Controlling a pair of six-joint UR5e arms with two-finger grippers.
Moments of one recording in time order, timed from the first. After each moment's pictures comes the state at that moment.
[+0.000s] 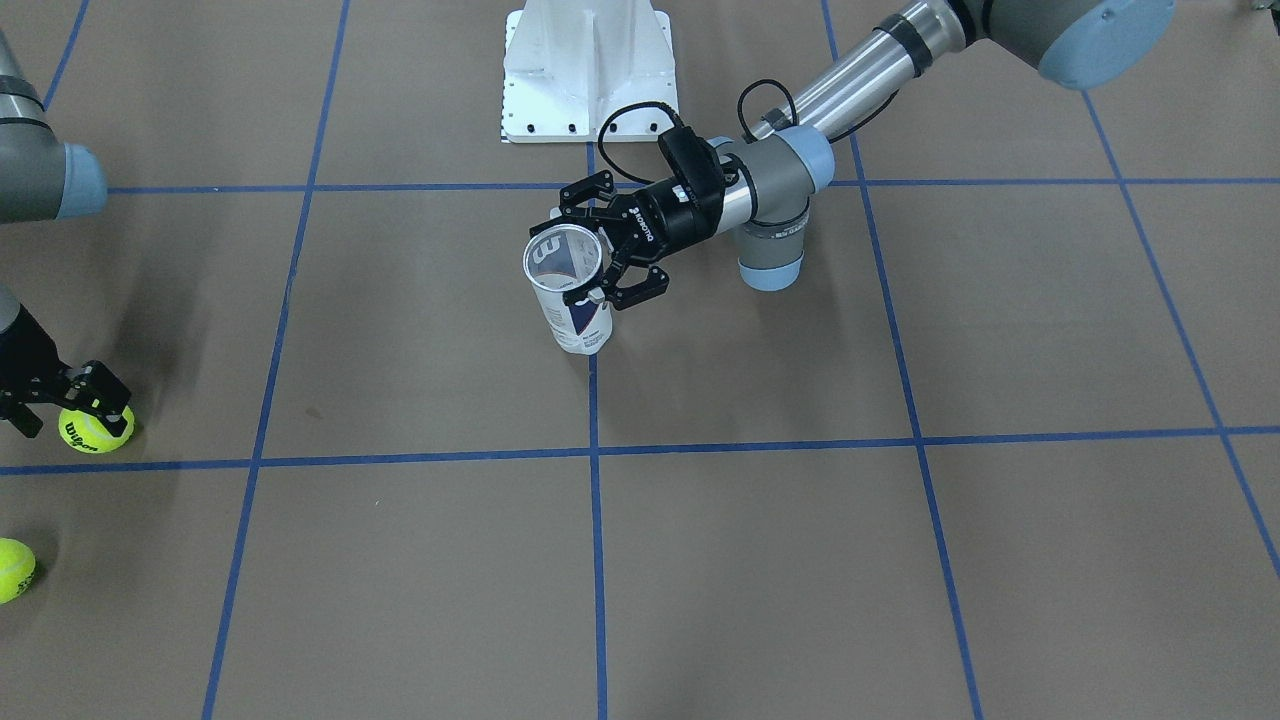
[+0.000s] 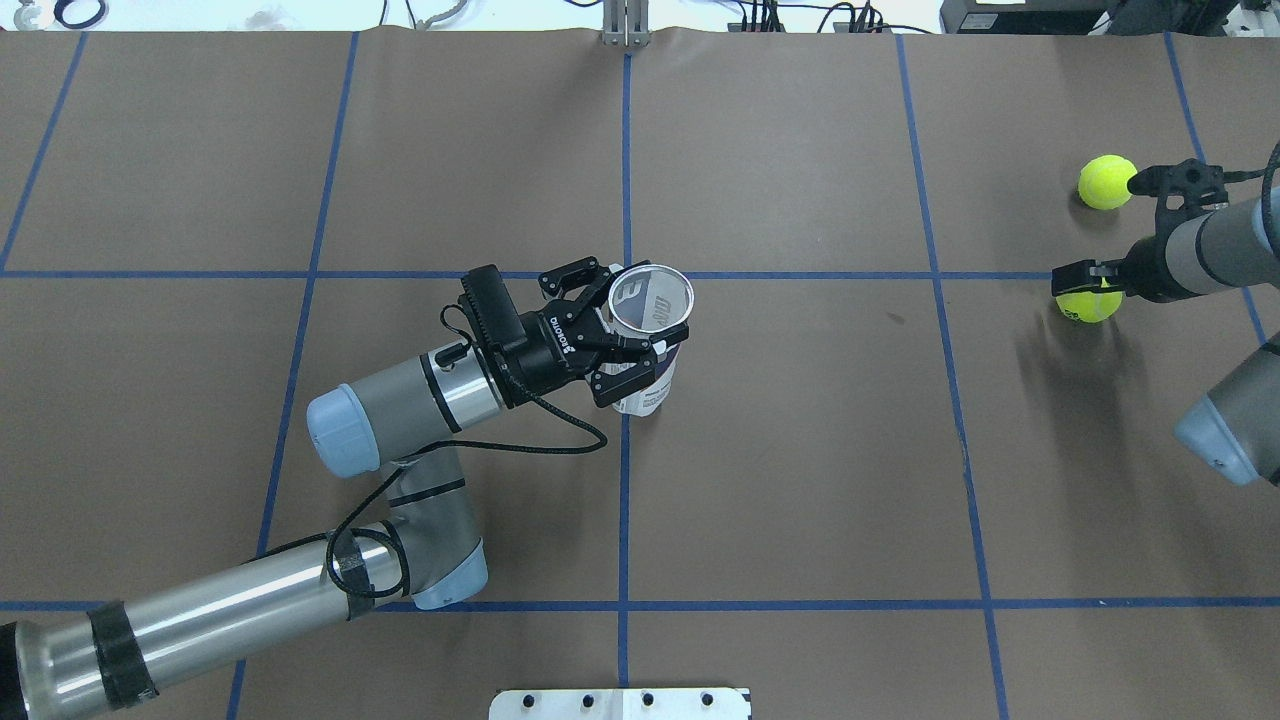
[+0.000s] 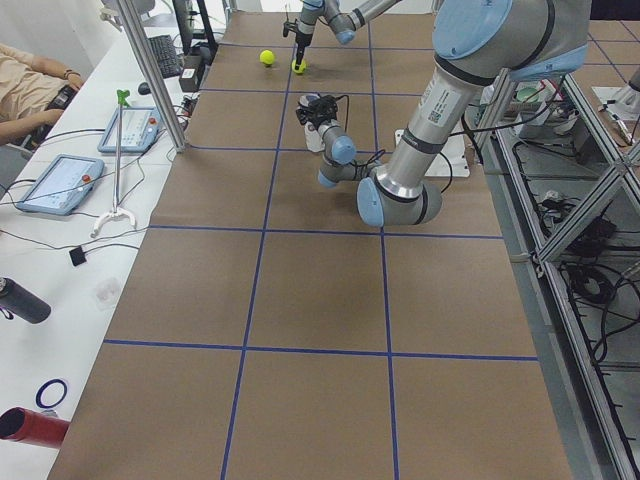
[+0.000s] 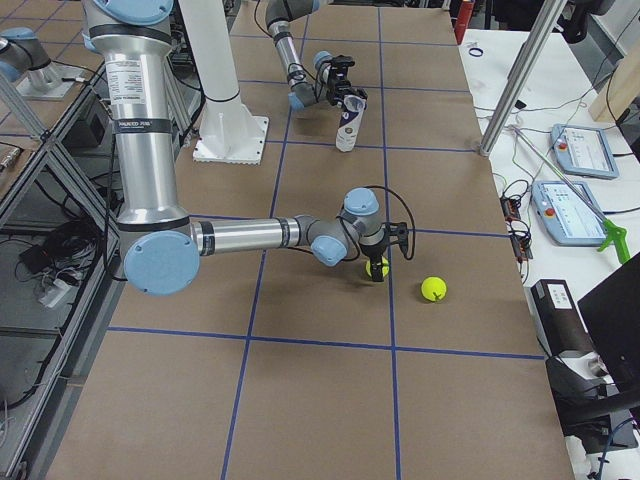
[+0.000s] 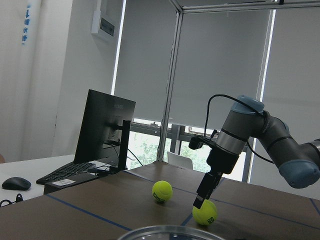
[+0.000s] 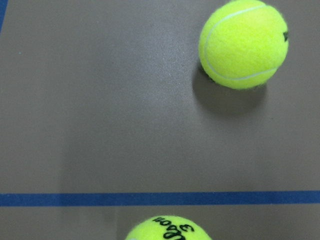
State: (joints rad) left arm -0.41 -2.33 -1.04 -3.62 -1.43 -0.42; right arm 0.97 -1.50 1.49 -0.86 1.96 0.87
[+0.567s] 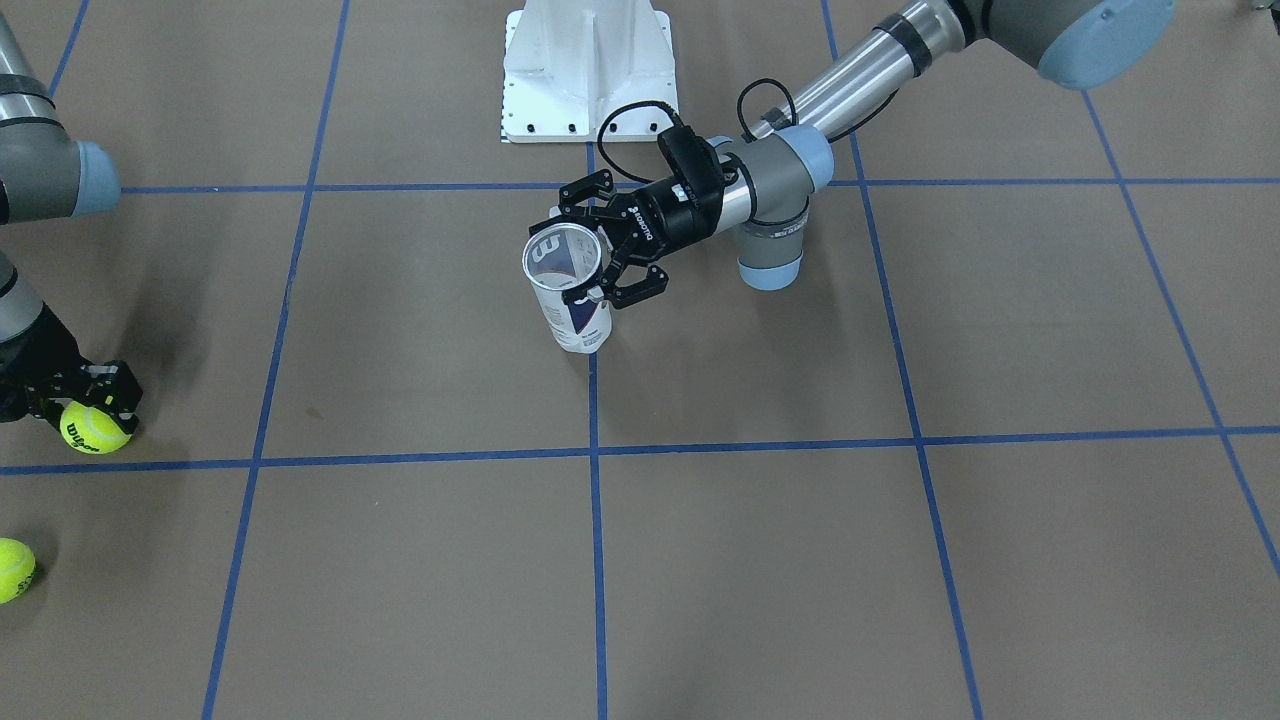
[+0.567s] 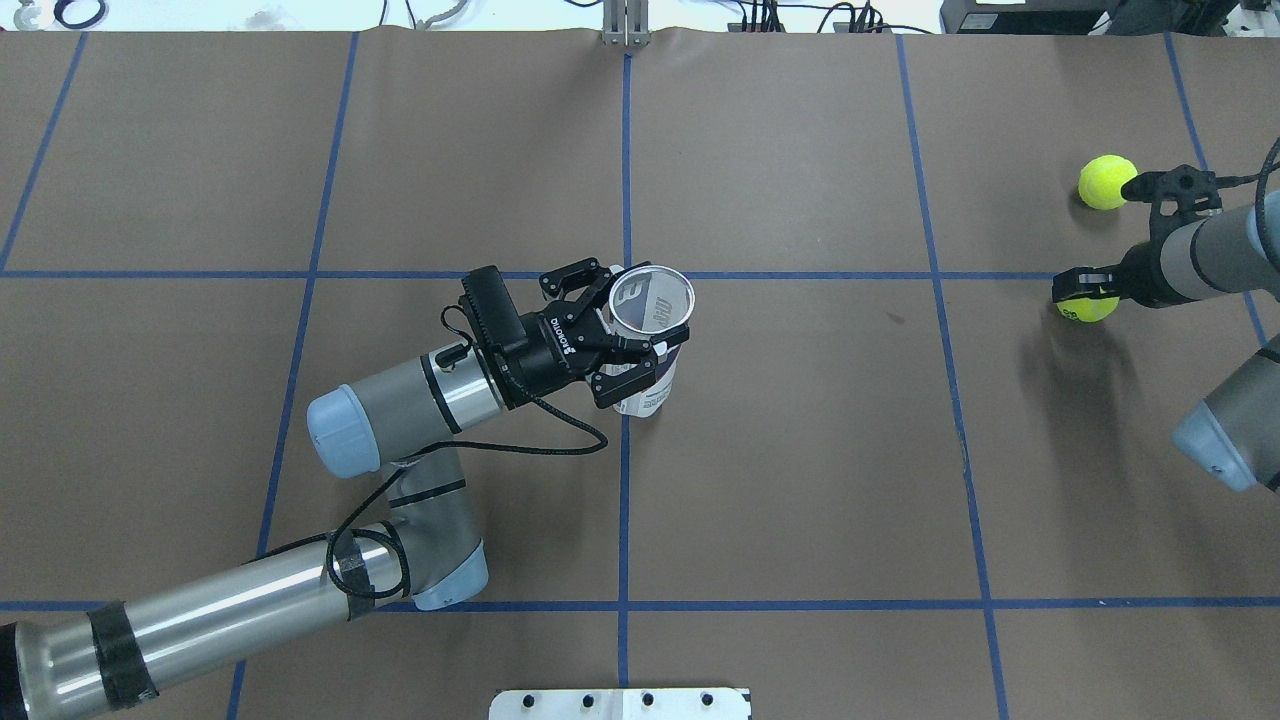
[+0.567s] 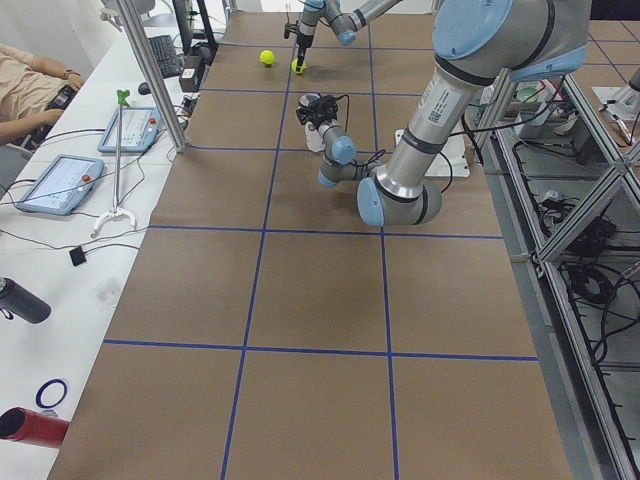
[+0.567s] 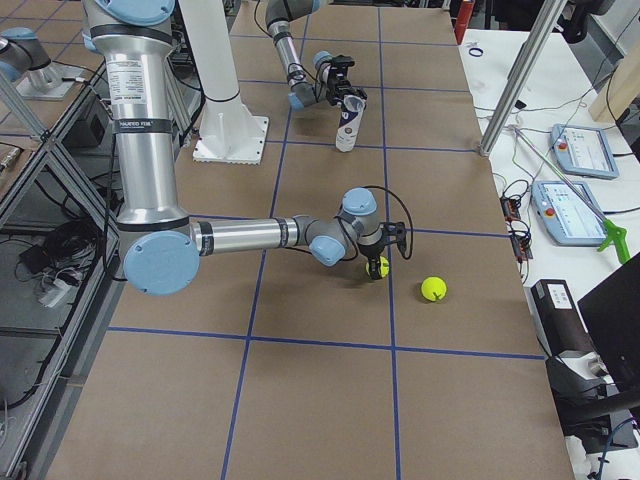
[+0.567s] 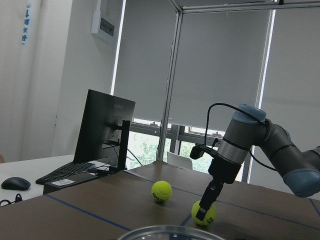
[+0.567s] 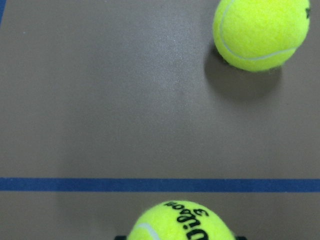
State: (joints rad) left arm -0.41 -2.33 -1.05 -3.62 -1.43 -0.42; right arm 0.96 -1.50 1.51 -0.86 1.96 0.87
